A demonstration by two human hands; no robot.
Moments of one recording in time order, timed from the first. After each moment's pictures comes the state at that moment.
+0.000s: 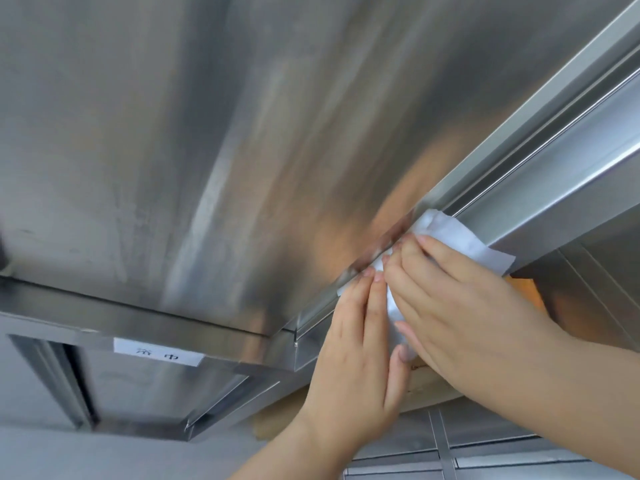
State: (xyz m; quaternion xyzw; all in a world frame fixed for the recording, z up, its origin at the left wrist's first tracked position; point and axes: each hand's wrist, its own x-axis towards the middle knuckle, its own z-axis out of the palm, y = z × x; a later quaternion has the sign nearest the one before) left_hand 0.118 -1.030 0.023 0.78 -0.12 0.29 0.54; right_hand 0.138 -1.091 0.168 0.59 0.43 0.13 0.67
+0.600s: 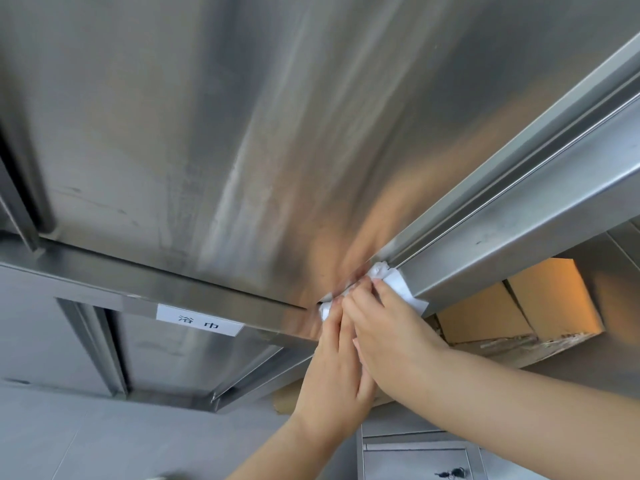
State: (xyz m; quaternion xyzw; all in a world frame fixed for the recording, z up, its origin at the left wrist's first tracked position) left_hand 0.104 -1.022 -0.080 0.77 -0.09 0.22 0.59; right_hand 0.143 -1.073 0.029 0.63 0.44 0.02 0.64
